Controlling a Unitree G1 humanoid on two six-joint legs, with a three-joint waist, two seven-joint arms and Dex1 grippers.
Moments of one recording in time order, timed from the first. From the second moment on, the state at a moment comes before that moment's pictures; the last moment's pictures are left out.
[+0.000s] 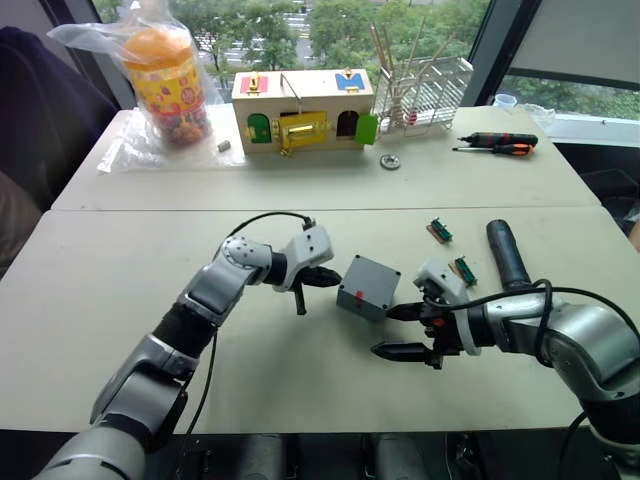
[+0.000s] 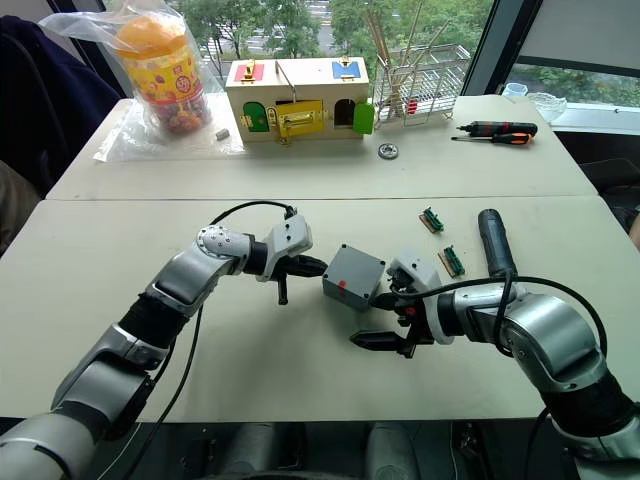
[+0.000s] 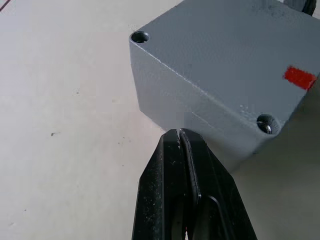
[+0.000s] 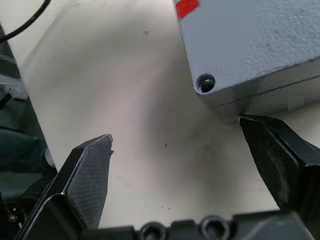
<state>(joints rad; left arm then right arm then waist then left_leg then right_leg) -0.73 0.39 -0.41 0.20 -0.10 0.43 -1.04 -0.30 -0.81 0.07 -0.55 0.67 1.21 0.82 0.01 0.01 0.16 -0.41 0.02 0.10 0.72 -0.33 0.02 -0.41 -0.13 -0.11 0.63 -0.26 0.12</state>
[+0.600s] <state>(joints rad) -0.59 0.52 -0.40 -0.08 -0.14 0.56 -1.11 -0.38 -0.92 0.15 -0.29 0.49 0.90 0.90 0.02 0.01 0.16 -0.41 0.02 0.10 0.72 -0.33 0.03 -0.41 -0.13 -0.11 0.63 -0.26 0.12</state>
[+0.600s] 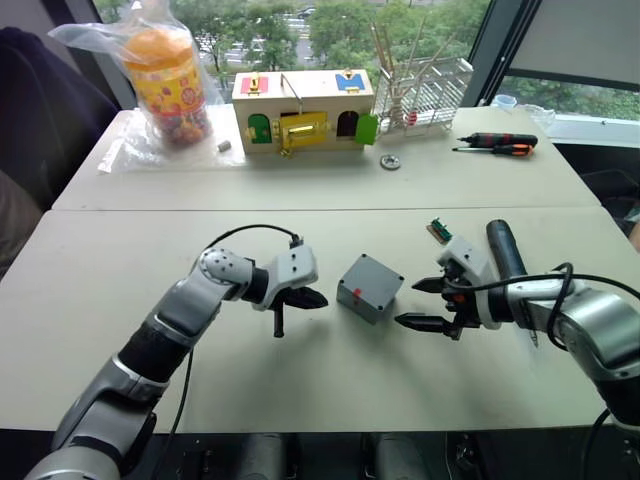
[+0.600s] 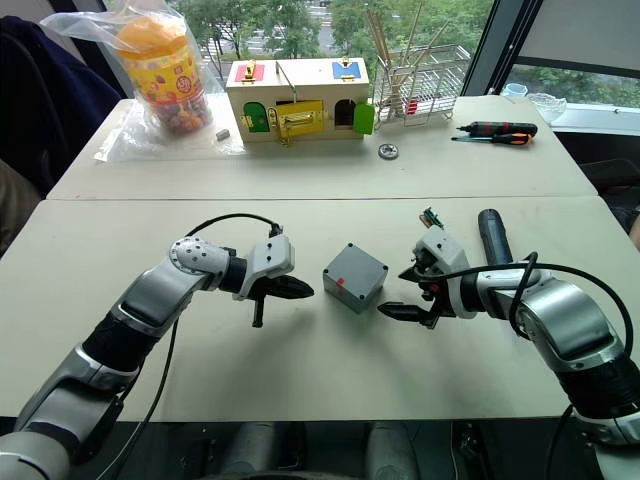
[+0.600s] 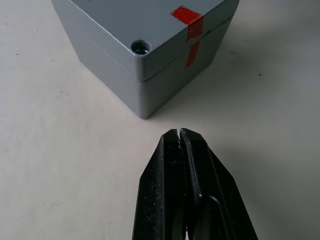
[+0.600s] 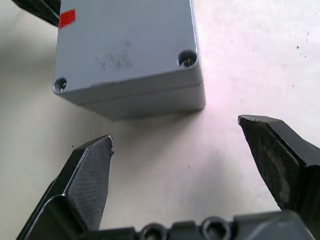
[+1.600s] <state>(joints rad) -0.64 0.43 -0.41 0.04 -0.08 0.51 -1.02 -0.32 -0.92 0.14 -0.41 0.50 0.96 0.96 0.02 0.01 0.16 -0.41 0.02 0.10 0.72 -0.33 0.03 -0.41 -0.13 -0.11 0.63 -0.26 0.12</state>
